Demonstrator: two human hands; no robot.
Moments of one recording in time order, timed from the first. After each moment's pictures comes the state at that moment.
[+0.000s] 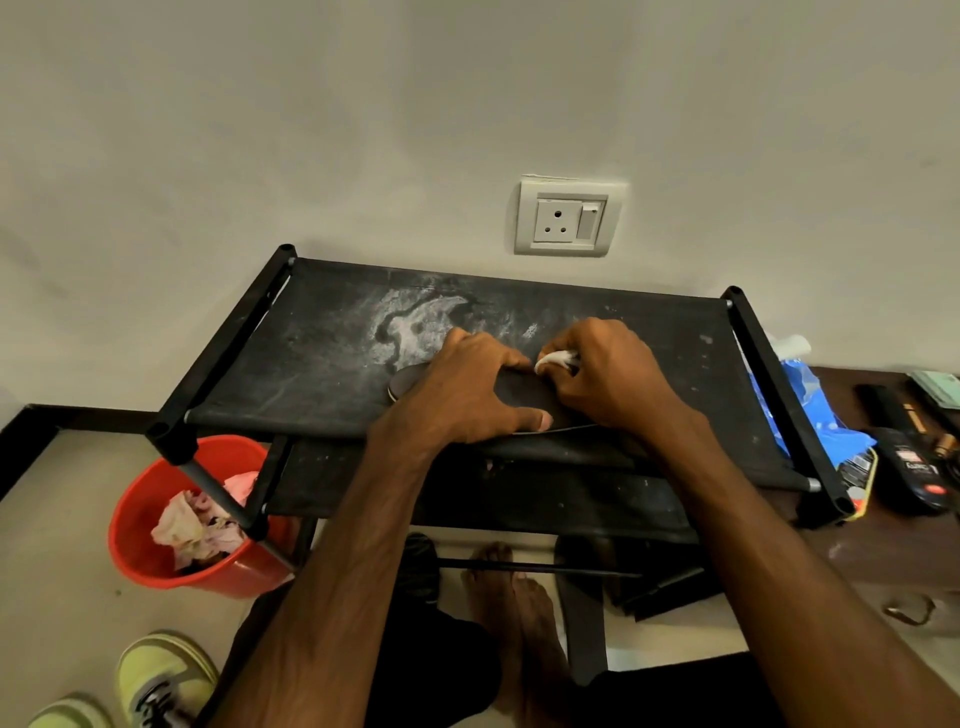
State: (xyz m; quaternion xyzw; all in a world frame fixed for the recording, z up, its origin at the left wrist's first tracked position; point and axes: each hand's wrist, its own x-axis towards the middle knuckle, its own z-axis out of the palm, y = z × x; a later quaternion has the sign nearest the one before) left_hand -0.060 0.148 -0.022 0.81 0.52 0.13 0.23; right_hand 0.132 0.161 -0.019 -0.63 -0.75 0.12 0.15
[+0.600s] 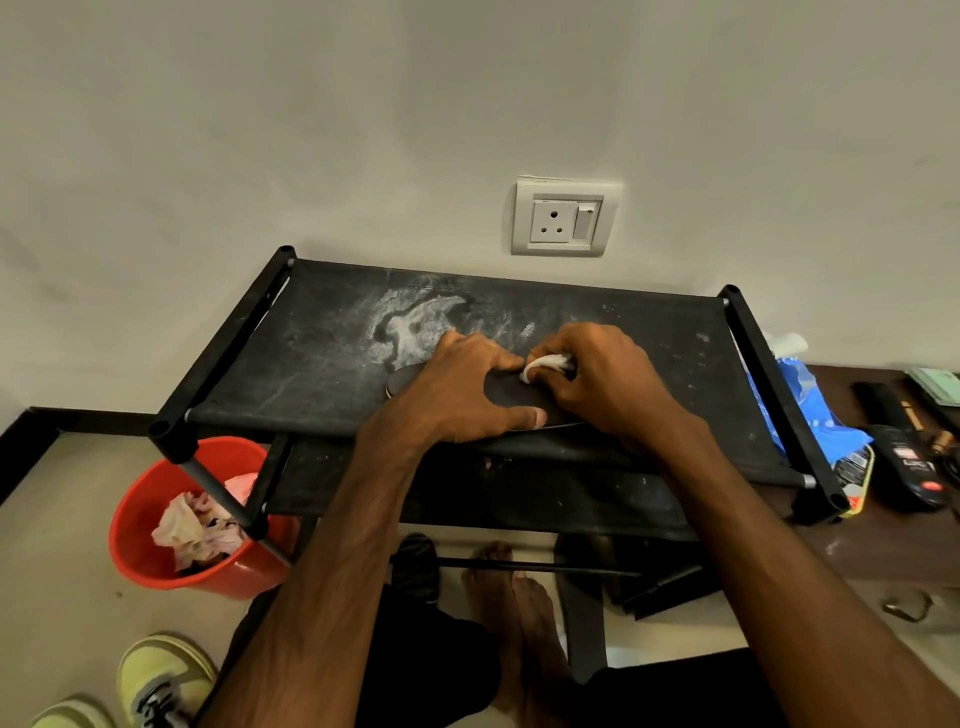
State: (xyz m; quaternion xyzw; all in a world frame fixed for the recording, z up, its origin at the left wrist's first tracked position) left_hand -0.065 0.148 -0.024 0.82 0.49 0.16 0.26; right_hand 0.129 0.147 -0.013 -0.60 -0.77 0.13 0.17
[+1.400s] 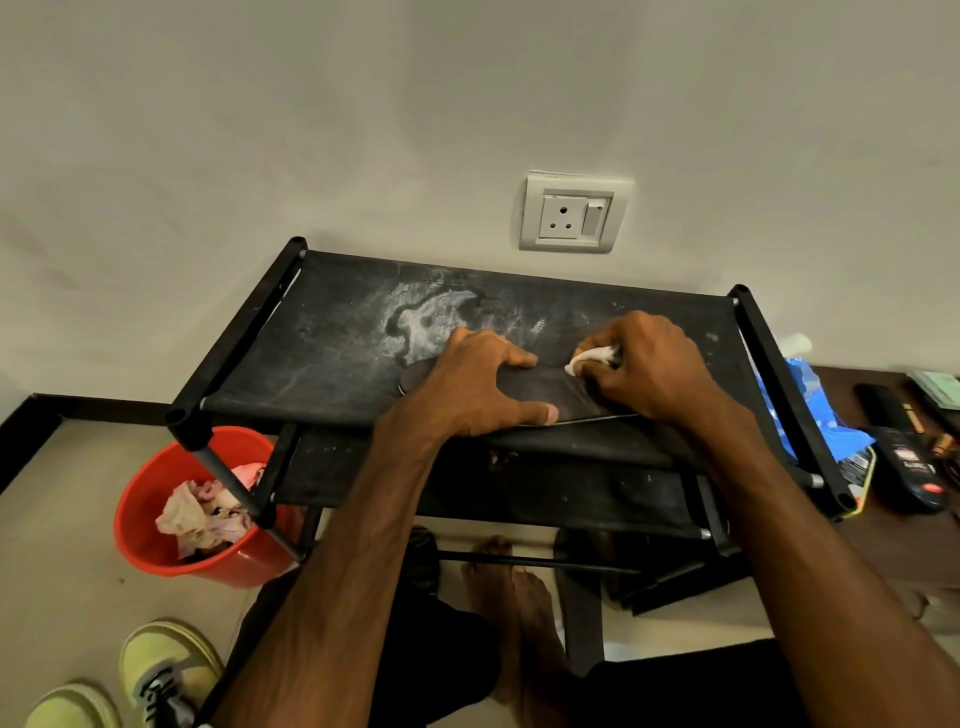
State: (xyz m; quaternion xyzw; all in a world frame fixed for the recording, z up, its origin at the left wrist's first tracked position) left_hand -0.060 0.147 -0.028 0.78 0.53 0.17 0.28; right_hand 0.156 0.147 -0.002 -0.67 -0.72 0.11 0.13
